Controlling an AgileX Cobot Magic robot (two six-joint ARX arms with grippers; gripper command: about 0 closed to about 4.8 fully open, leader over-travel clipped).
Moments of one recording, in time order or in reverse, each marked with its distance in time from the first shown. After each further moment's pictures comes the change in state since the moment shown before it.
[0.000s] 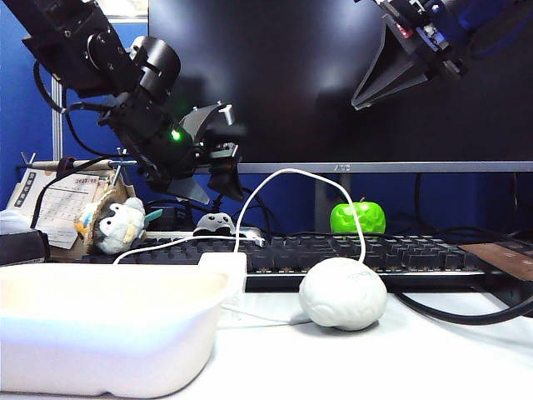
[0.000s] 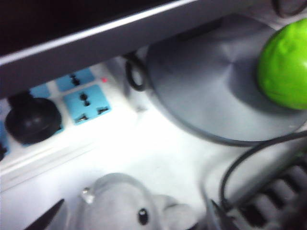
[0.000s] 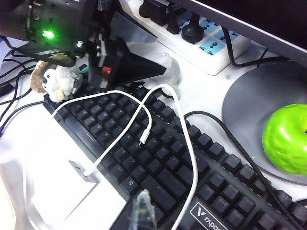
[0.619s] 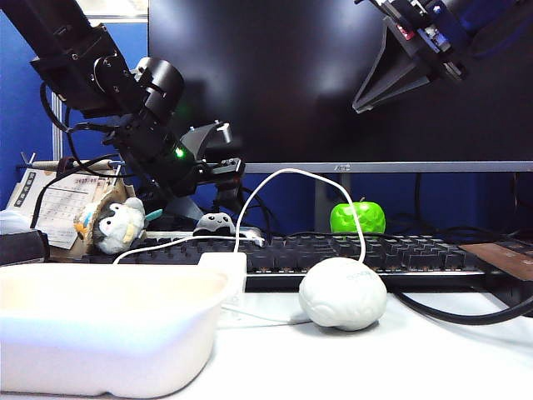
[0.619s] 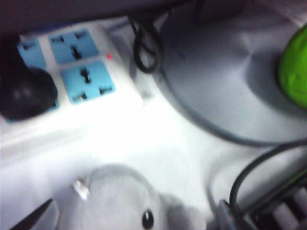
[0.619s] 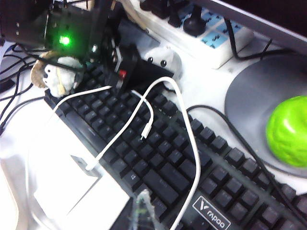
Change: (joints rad) left arm 0.000 0.053 0.000 0.042 -0.007 -0.093; right arm 0.000 0.000 0.000 -0.023 -0.002 0.000
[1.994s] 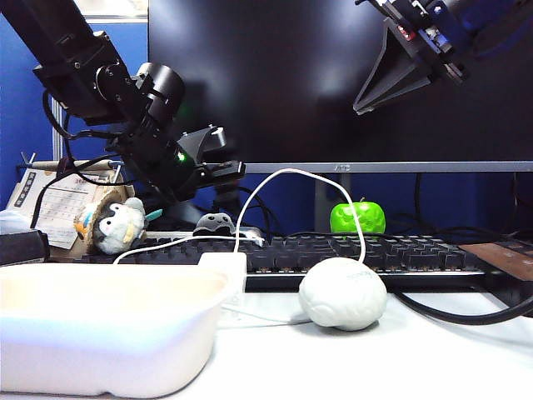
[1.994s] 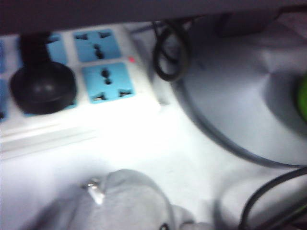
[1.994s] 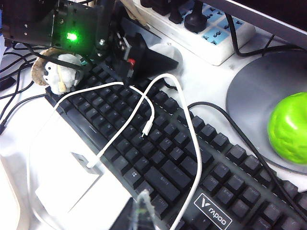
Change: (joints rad) left arm 0.000 0.022 0.000 0.033 -0.040 -0.105; right arm 0.000 0.000 0.000 -0.009 -0.001 0.000
